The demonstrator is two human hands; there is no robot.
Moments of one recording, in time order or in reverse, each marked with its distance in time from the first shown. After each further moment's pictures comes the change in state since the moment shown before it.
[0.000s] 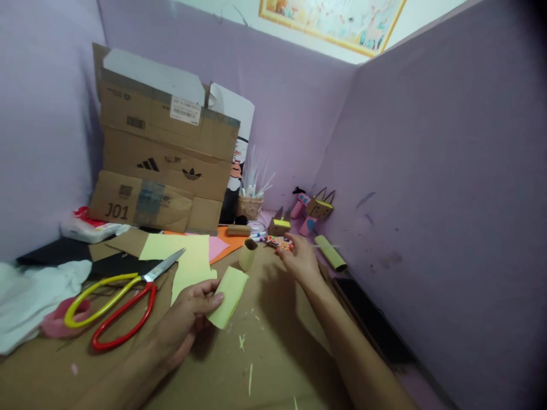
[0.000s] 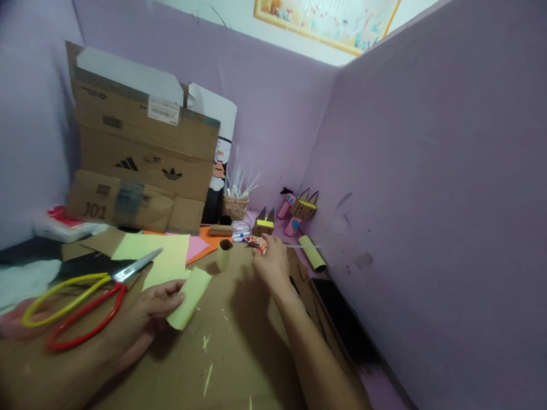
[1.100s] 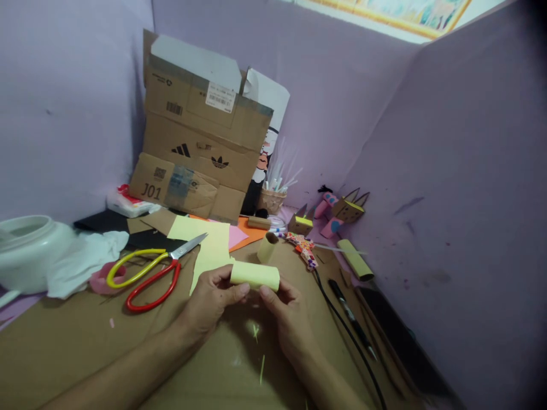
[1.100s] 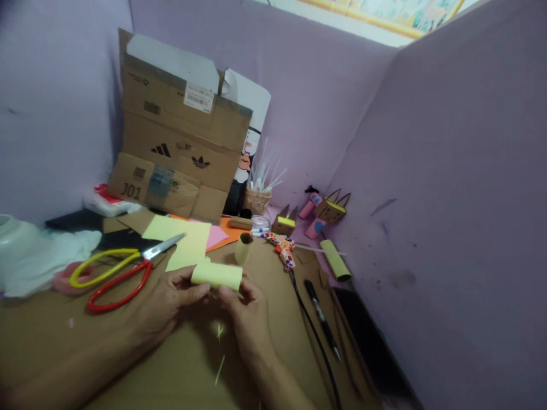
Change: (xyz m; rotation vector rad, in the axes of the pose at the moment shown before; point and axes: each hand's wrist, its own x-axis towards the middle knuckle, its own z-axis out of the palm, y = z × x) left_hand 0.000 -0.009 0.008 0.068 0.106 0.265; right_hand -0.096 -0.037 0.044 0.966 -0.294 0.221
